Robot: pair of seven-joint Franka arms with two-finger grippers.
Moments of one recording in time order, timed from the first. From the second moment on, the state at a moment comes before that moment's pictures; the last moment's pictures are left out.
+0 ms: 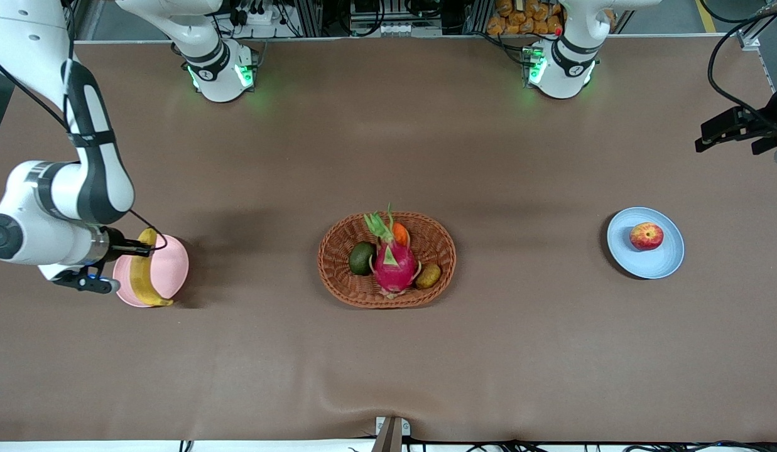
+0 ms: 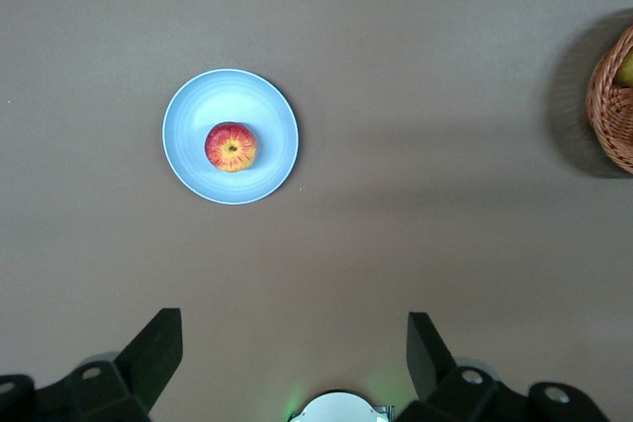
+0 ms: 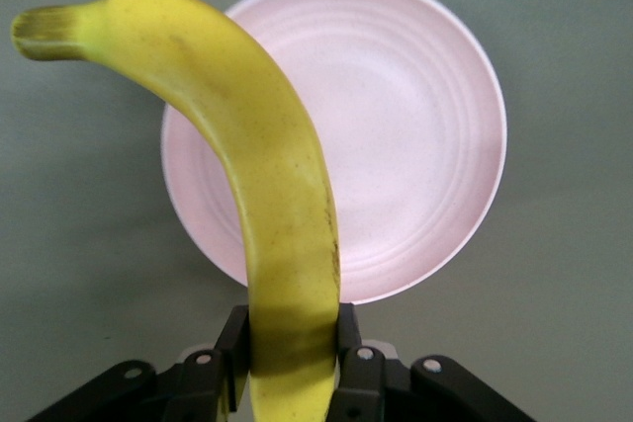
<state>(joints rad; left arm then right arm) -0.08 -0.05 0.13 -1.60 -0.01 1.47 0.09 -0.03 0.44 -0.10 -1.84 0.00 2.04 0.07</state>
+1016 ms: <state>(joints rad) -0.09 -0.06 0.08 -1.61 -0.02 1.49 0.02 -0.04 0.30 -0.06 -1.87 0.01 1.92 0.00</state>
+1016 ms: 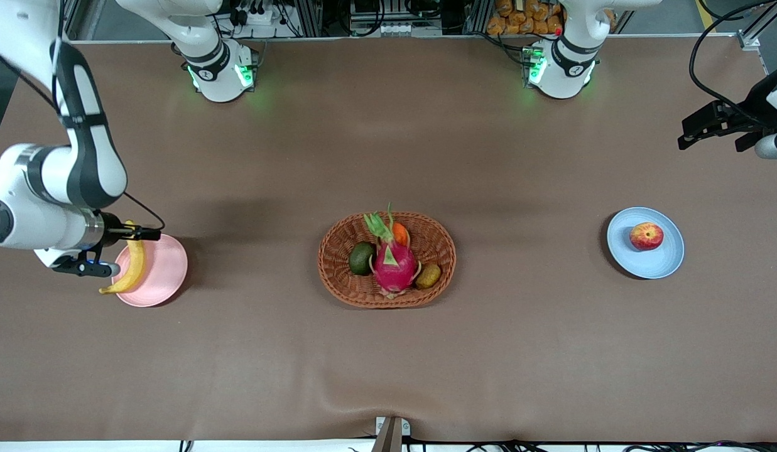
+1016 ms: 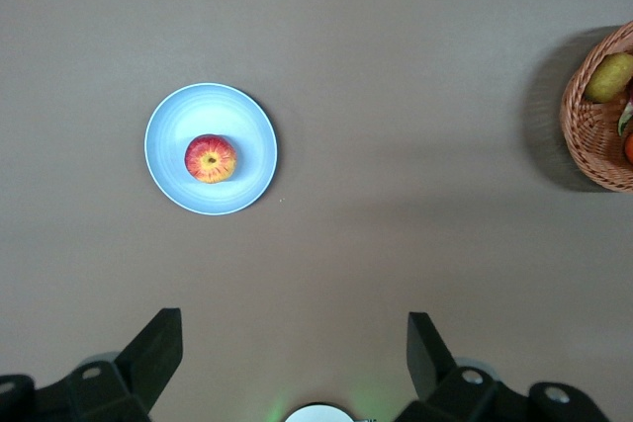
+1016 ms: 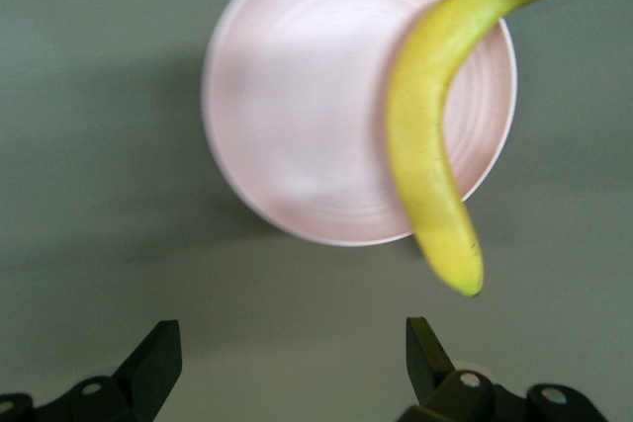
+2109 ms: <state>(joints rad) -0.09 -0.06 0.08 -1.61 -0.01 1.49 -0.01 0.01 0.03 -0.07 -1.54 0.02 1.45 0.00</state>
